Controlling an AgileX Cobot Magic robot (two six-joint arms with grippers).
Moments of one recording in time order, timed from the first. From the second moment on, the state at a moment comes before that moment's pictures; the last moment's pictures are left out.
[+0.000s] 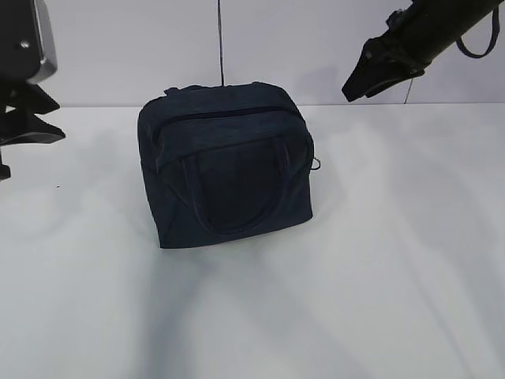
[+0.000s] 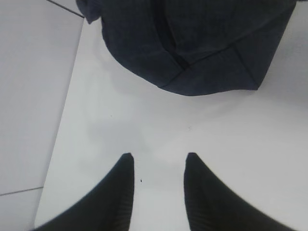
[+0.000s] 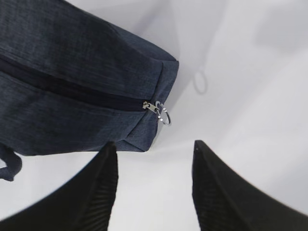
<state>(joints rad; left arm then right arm) -0.34 1.35 -0.98 -0.09 0.50 1.10 0.07 2.07 -1.94 0.55 1.22 -0.71</state>
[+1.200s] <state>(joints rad) -0.34 0.67 -0.98 -0.03 0.93 0.18 0.07 1.46 -1.94 0.45 1.26 -0.53</state>
